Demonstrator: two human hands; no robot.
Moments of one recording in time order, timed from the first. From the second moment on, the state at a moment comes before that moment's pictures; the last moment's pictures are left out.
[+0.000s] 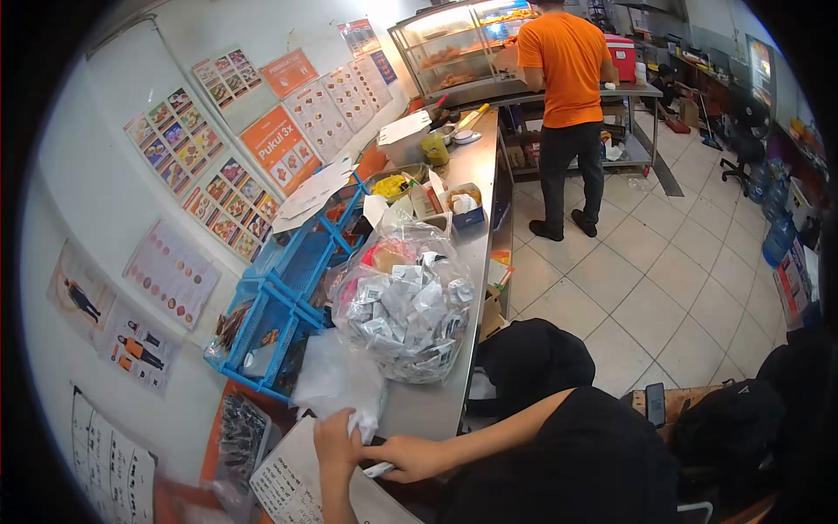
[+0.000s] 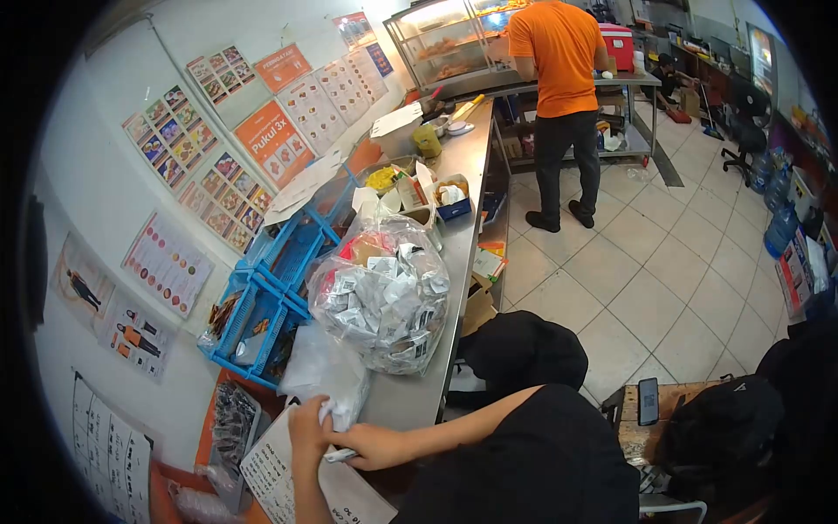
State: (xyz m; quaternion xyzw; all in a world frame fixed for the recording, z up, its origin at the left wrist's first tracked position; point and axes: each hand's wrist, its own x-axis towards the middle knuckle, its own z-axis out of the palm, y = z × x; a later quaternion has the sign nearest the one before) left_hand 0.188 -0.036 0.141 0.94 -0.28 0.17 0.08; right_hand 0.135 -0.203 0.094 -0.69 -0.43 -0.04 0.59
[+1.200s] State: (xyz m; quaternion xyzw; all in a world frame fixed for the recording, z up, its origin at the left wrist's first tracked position) left_hand 0.076 -0.038 0.014 0.59 0.06 0.05 0.80; right_hand 0.132 -0.195 0.027 -0.73 -0.34 0.04 0.59
